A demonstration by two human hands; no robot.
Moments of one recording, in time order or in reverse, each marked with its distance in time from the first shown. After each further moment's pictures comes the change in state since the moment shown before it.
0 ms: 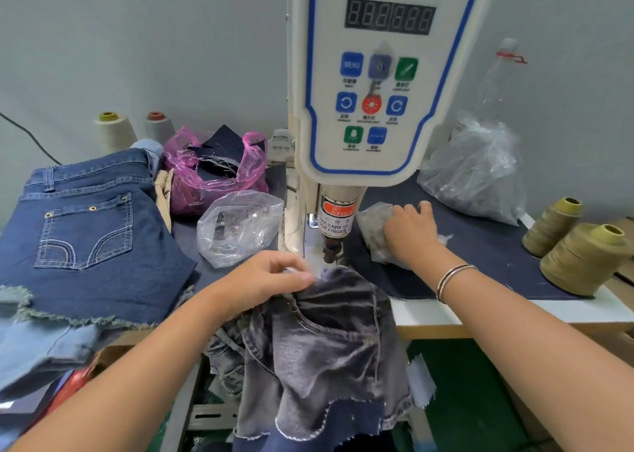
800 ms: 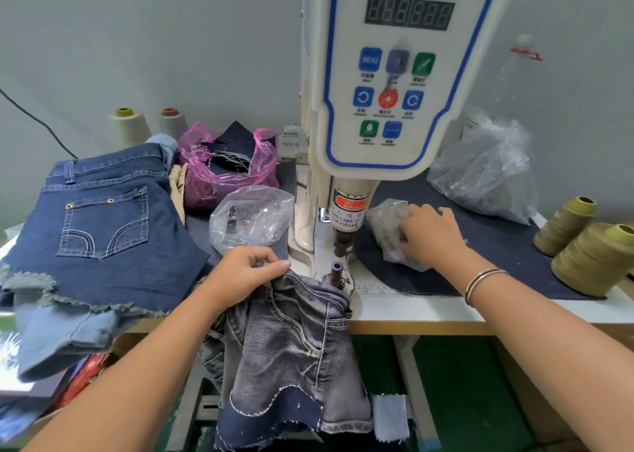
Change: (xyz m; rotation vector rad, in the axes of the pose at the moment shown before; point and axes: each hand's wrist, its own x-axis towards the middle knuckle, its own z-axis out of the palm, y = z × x) left_hand -0.010 -0.044 -0.028 0.247 0.378 -0.002; right_hand -0.010 0.016 0.000 0.165 -0.045 -0.020
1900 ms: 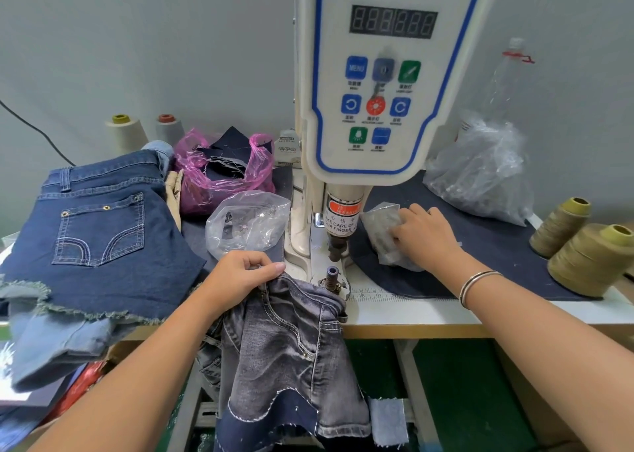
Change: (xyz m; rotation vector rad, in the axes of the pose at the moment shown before) left_hand 0.002 -0.001 0.002 -0.106 0.012 -0.025; right_hand 0.002 0.003 0.009 -0.160 0.155 -0.153
